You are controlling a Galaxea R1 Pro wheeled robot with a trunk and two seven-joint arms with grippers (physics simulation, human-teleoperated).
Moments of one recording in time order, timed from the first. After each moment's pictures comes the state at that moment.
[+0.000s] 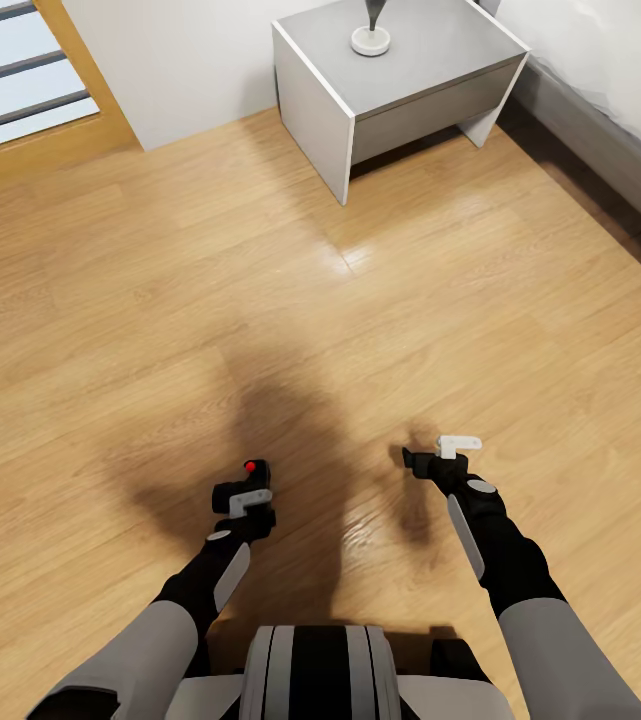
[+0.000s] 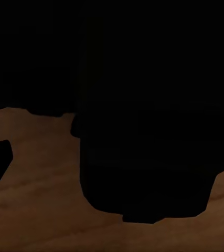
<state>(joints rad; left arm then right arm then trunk) -0.73 -0.16 -0.02 -0.47 0.17 0.13 0.20 -0.67 0.02 -0.03 -1.00 -0.02 0.34 0.00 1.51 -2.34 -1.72</state>
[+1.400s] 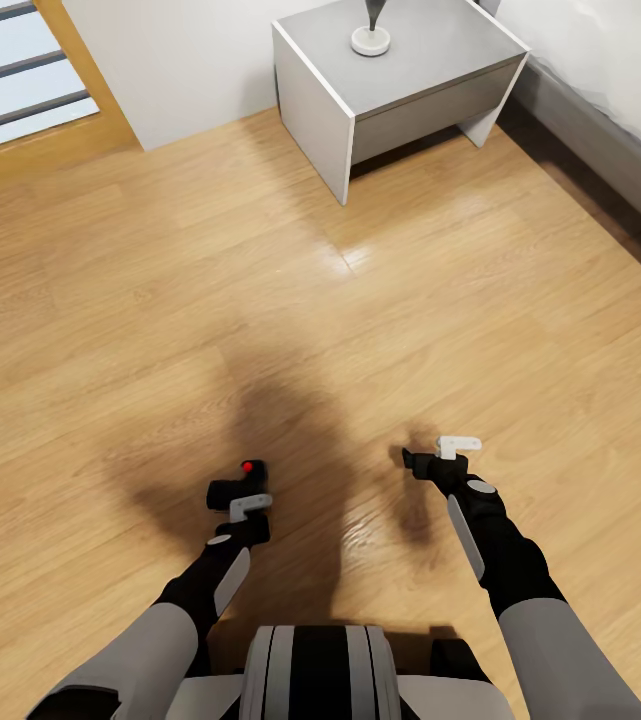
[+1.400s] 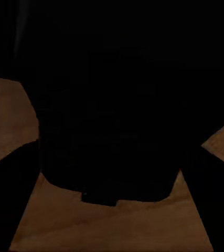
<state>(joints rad) -0.73 -0.16 -0.02 -0.44 0.17 0.12 0.20 -0.67 0.02 -0.03 -0.99 -0.02 0.34 0.00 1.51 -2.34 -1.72</state>
